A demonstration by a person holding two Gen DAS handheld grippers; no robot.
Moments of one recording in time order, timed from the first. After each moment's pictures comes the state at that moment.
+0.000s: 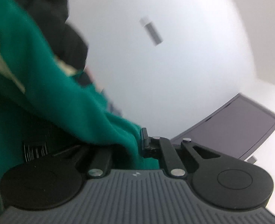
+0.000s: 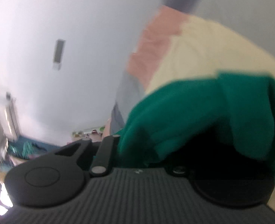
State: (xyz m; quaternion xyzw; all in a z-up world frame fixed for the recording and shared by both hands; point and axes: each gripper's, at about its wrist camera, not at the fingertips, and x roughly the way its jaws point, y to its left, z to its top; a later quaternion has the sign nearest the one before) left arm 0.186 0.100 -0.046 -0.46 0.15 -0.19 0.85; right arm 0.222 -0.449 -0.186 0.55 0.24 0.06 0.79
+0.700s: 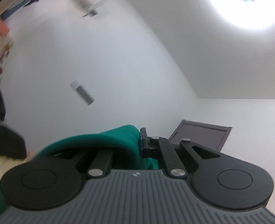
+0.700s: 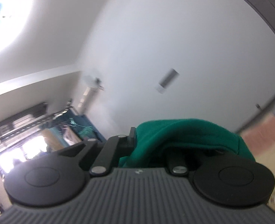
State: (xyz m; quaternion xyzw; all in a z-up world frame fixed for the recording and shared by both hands) left arm 0.024 0.149 0.230 -0.38 -0.07 -0.27 0.88; right arm 0.087 -0.441 0.122 0.39 0.00 0.24 0.89
